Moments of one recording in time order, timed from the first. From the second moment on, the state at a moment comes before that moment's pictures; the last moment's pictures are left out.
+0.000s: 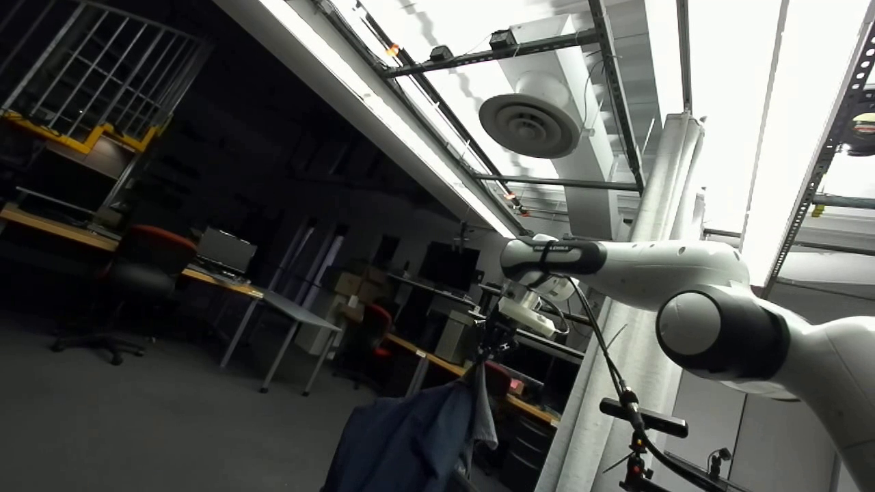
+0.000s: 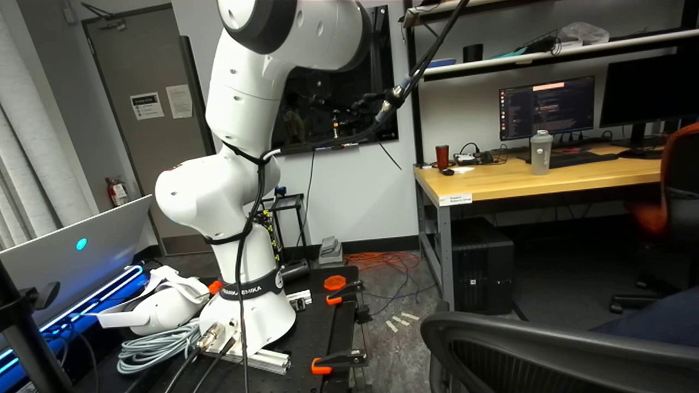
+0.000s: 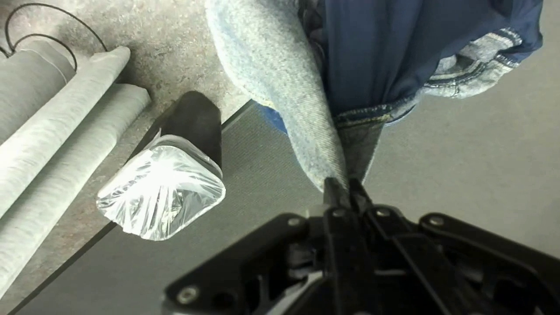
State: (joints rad) arm -0.37 0.59 -0.24 -1.02 0.12 1.90 0.16
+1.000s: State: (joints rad) arm -0.48 0.51 -0.26 -1.03 0.19 1.95 0.29
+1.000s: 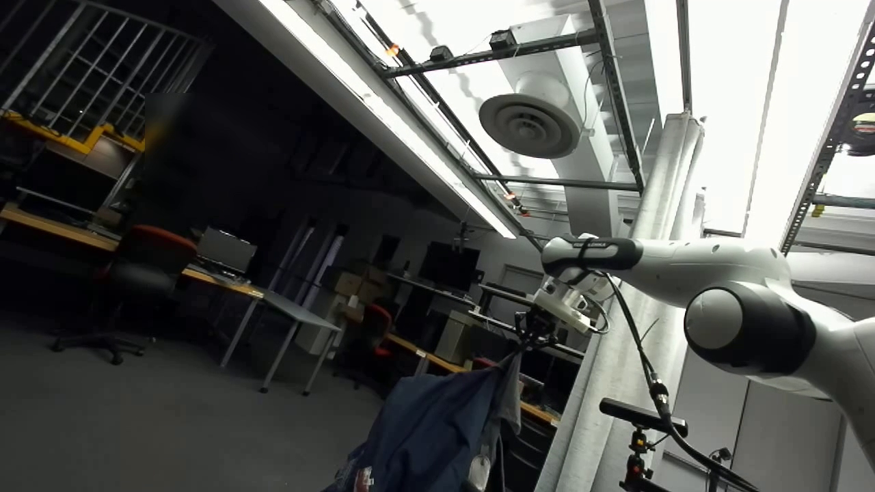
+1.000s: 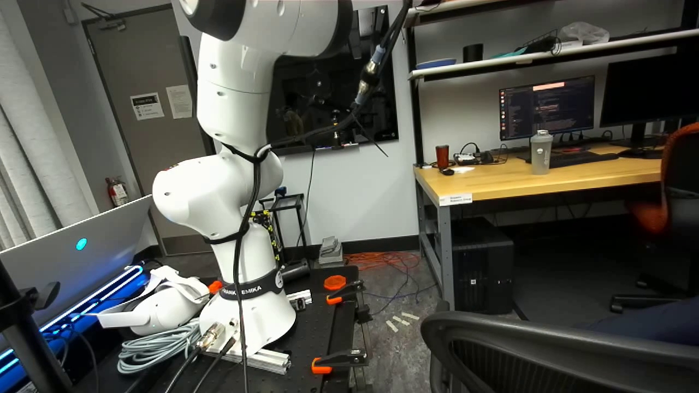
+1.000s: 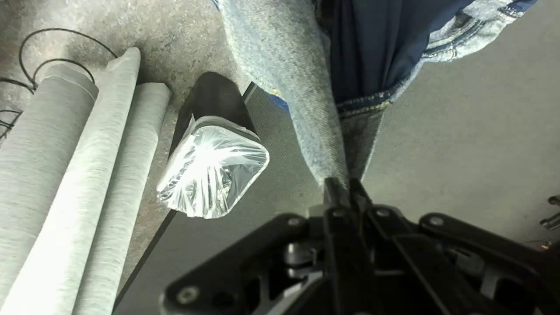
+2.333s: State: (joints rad) arm -0.44 0.69 -0.23 -1.20 0.09 1.92 0.30
